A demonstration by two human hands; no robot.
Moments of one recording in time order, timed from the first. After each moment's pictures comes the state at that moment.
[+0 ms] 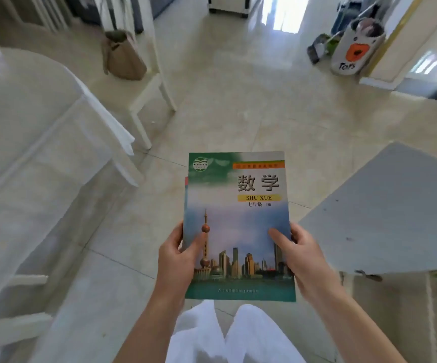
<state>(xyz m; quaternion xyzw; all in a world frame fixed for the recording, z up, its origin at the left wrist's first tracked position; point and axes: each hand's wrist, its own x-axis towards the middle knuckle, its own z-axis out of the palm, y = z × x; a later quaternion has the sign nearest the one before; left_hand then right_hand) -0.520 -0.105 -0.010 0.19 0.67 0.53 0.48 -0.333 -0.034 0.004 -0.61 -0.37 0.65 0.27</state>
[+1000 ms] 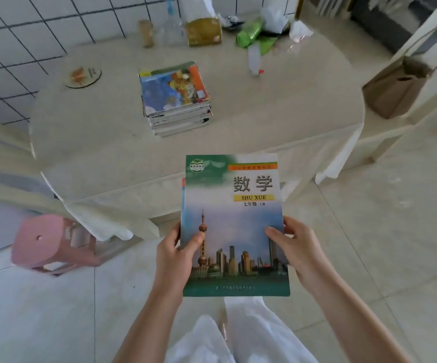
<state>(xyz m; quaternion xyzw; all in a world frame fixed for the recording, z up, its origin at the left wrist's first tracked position) -0.932 -0.303 -0.043 -0.14 0.74 0.64 0.18 -0.885 -0.097 -0.022 -0.38 -0.69 0.61 -0.07</state>
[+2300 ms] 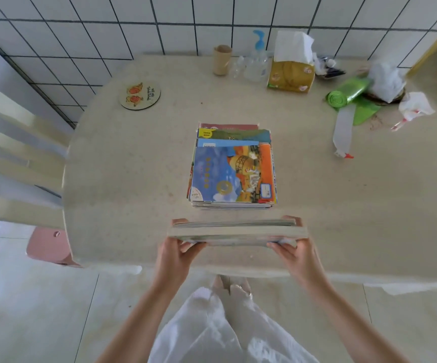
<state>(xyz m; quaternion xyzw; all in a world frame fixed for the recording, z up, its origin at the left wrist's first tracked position) -1.233 -0.310 -0.091 -0.10 0.79 0.60 0.03 -1.232 -0.045 -0.091 -0.06 -0.81 0.58 -0.05</state>
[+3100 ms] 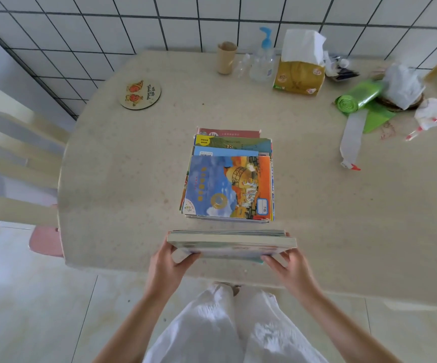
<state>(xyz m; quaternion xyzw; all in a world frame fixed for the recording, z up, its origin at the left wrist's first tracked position) -1.247 -0.312 -0.123 -0.15 0.87 0.47 0.03 -1.260 -0.025 -0.128 -0.04 -0.83 0.55 -0.11</state>
